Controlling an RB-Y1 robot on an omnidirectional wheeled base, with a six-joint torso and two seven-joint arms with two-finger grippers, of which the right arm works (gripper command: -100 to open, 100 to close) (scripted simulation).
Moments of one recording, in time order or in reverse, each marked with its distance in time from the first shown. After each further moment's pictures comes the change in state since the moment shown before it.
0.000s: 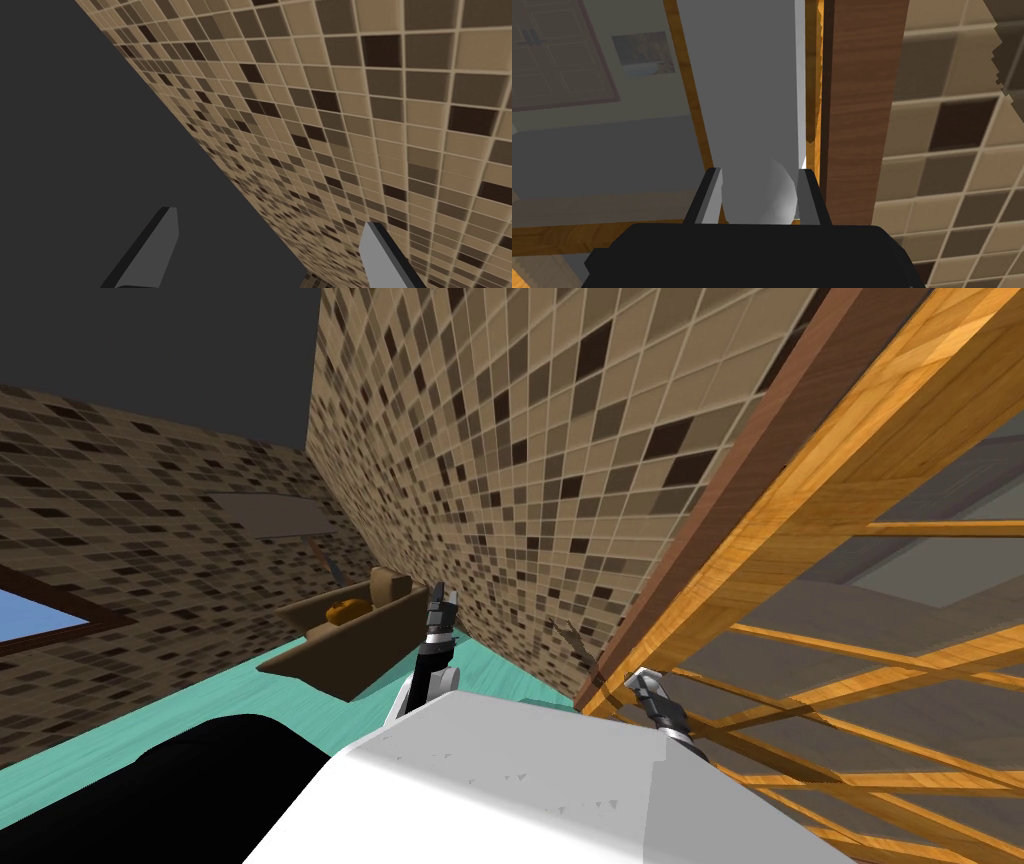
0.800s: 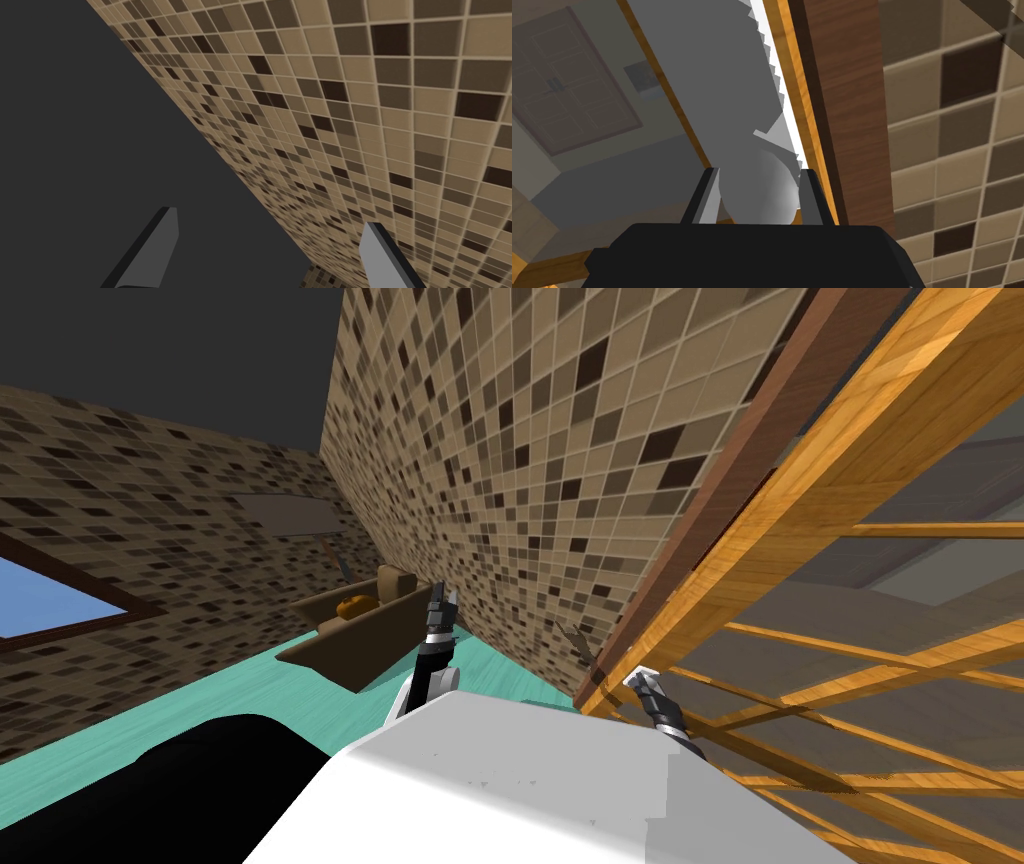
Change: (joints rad) arm -0.007 -0.001 0.027 -0.003 -0.044 0.005 -0.192
